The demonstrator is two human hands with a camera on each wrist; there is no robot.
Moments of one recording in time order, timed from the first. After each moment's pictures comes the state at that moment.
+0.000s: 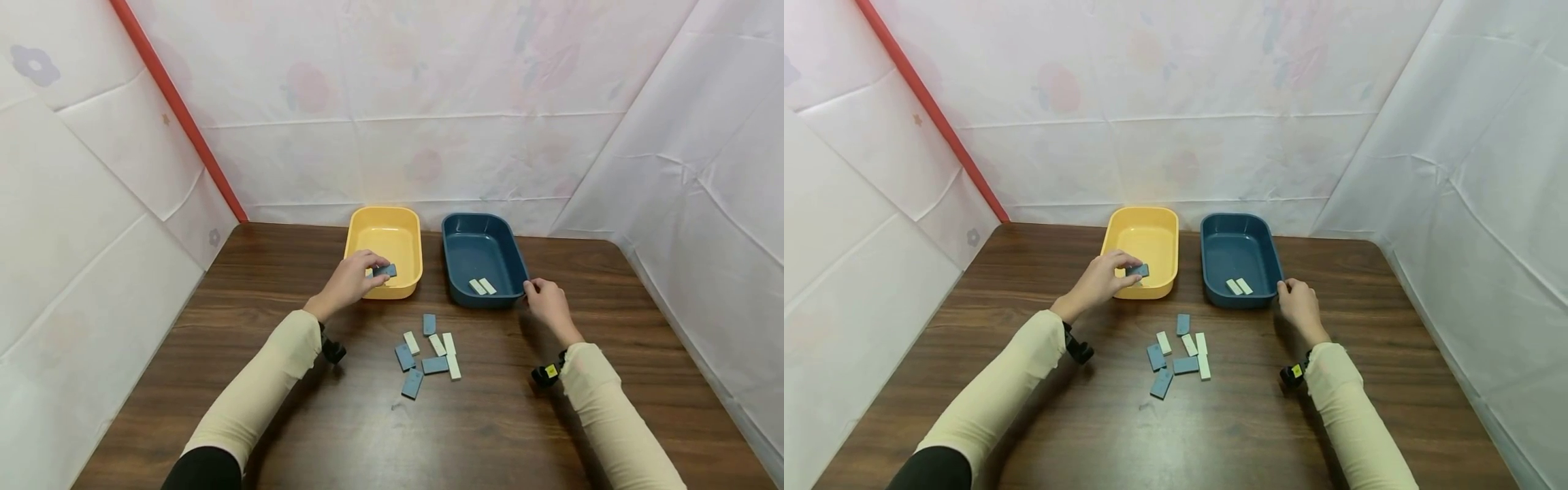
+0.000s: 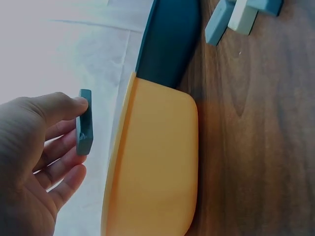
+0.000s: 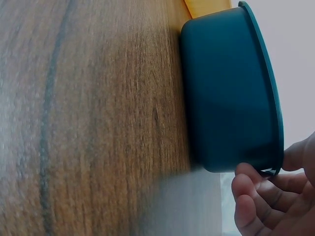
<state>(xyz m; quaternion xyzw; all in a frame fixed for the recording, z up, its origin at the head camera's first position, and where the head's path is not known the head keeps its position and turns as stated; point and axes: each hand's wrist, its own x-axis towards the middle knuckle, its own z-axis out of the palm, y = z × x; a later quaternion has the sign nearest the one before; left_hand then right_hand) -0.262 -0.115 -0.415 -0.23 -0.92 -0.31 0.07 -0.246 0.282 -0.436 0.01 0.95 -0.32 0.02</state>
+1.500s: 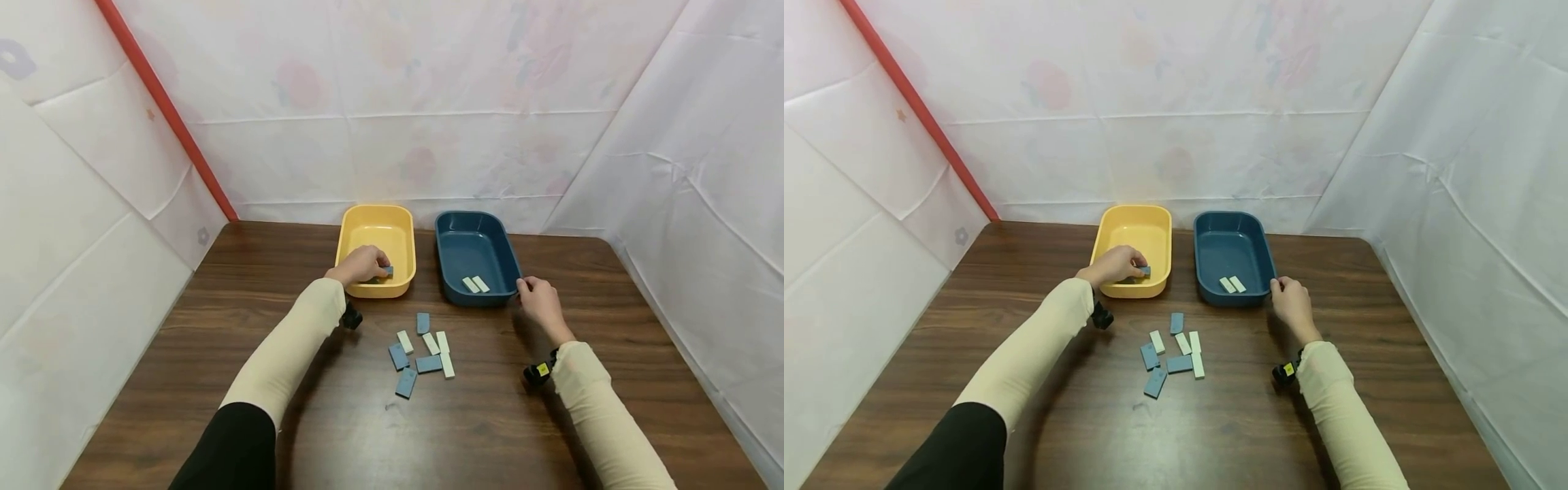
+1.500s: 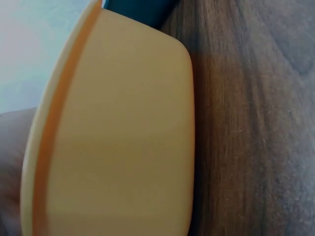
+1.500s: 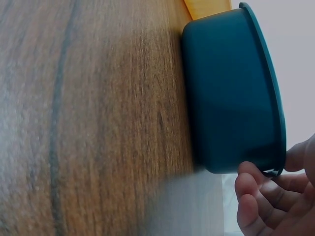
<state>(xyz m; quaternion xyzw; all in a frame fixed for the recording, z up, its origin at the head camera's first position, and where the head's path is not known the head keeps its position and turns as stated) -0.328 -0.101 -0.433 -0.17 -0.94 -0.25 -0.13 -0.247 0.278 -0.438 0.02 0.94 -0.33 -0.01</state>
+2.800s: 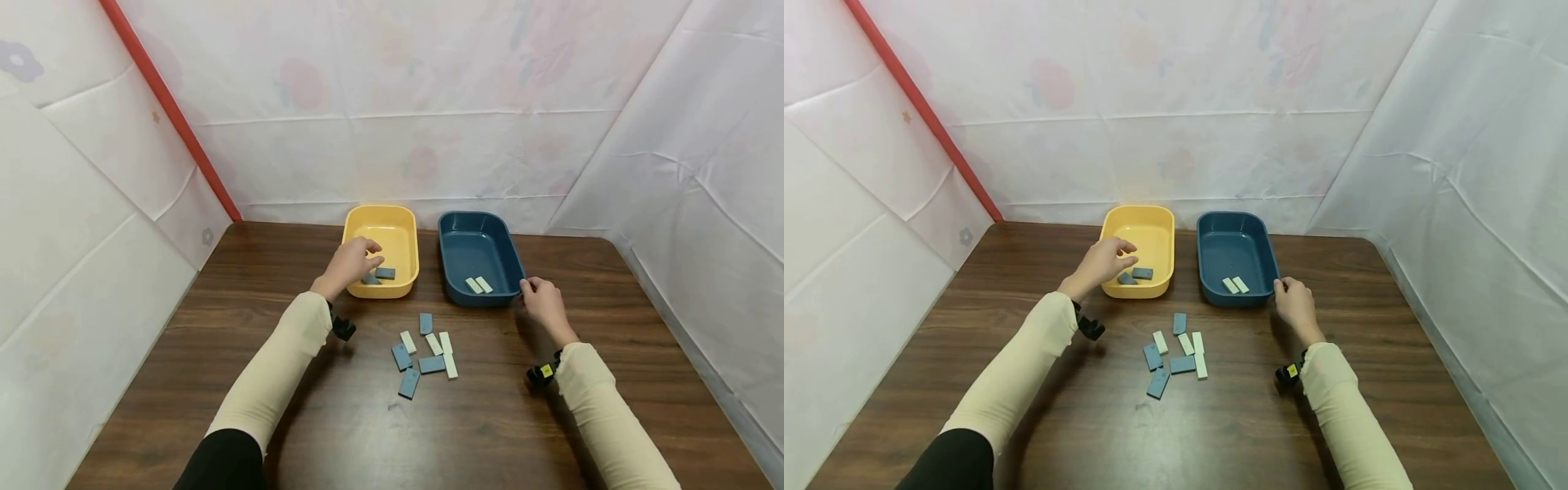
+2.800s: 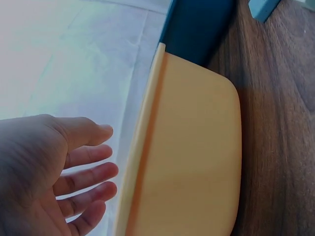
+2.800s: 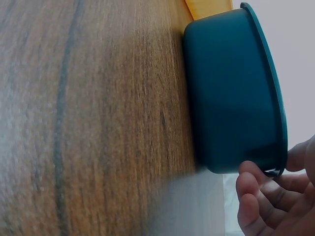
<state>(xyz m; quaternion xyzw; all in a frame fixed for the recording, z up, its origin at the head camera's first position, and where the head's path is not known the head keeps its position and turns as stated) -0.294 -0.112 -0.409 -0.13 -0.95 -0.29 -0.03 -0.242 0.280 -0.437 0.02 0.94 -0.33 0.00</state>
